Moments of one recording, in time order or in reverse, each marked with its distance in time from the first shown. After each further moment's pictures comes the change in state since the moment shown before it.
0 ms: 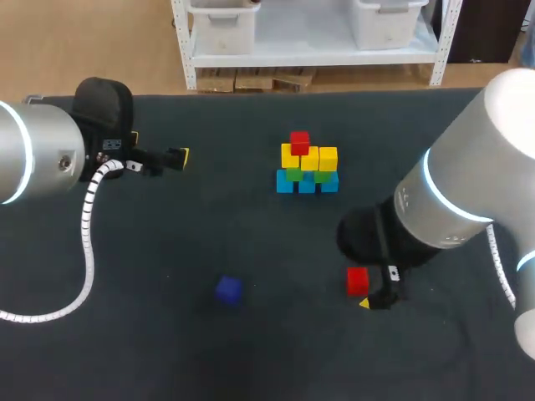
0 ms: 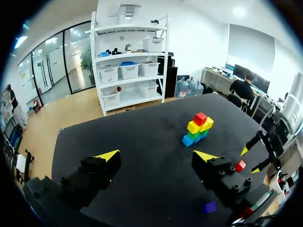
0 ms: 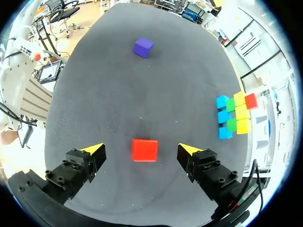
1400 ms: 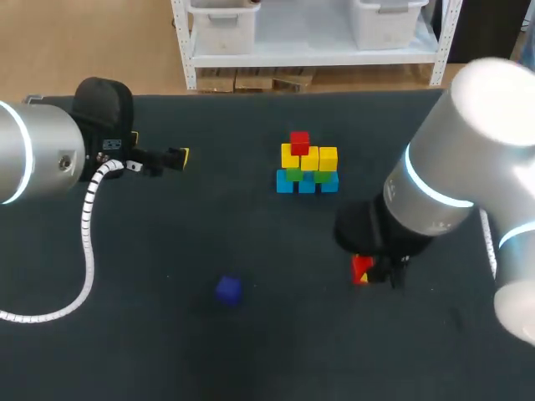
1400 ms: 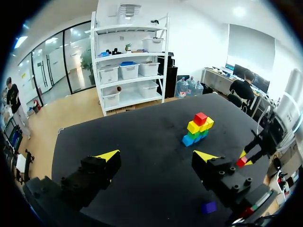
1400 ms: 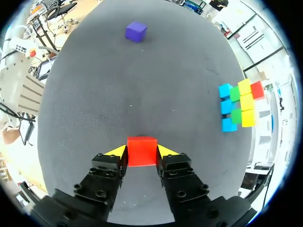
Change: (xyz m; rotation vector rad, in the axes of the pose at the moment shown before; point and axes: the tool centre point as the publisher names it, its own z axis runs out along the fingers) left arm 0.000 0.000 0.000 0.000 0.000 0.000; right arm 0.013 -0.019 0.010 -0.033 0.067 0.017
